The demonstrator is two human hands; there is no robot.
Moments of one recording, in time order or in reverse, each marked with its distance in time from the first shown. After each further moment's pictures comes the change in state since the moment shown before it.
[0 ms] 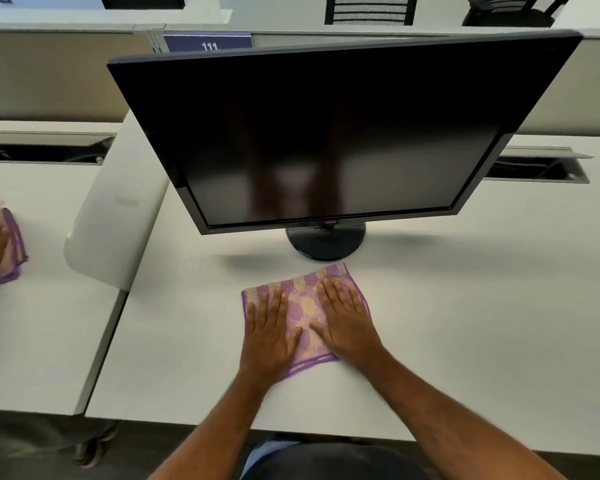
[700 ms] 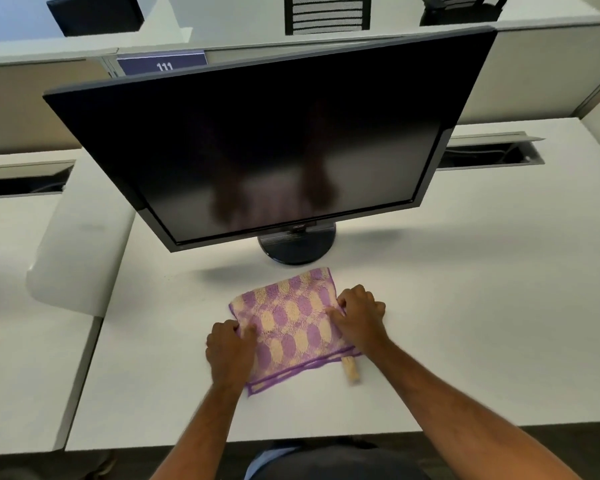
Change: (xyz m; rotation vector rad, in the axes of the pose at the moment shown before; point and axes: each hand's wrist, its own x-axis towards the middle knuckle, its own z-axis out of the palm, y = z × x) left_hand 0.010 0.004 -0.033 -0.384 0.032 -0.707; right_hand -0.017 0.036 -0.045 0.315 0.128 0.502
